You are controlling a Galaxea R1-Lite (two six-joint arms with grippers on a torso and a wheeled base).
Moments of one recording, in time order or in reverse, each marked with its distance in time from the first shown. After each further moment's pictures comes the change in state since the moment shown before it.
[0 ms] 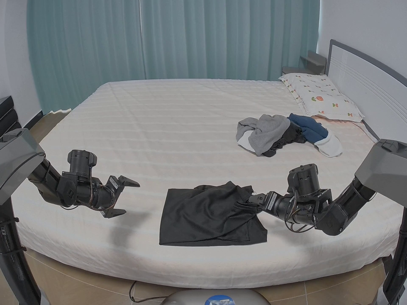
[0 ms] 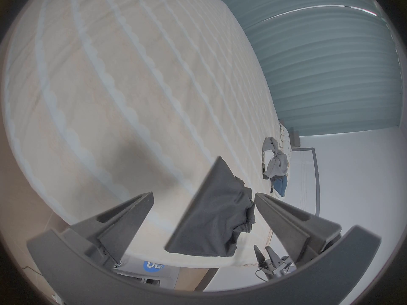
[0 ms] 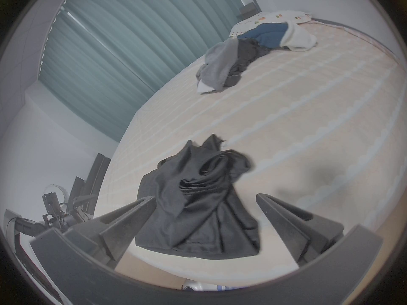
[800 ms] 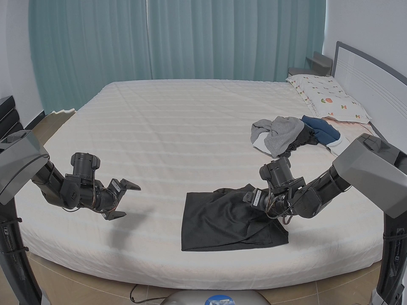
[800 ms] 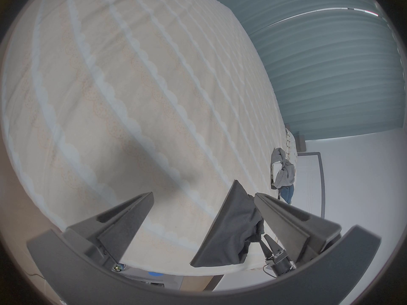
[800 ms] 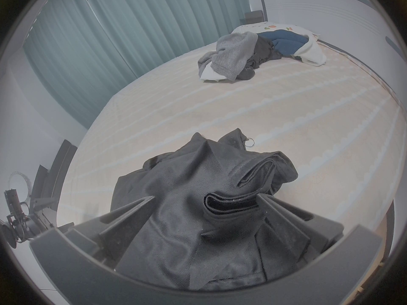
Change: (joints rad) left arm -0.016 0.025 0.001 -0.006 0.048 0.010; right arm 0.041 0.140 -0.361 0.397 -0.202 -0.063
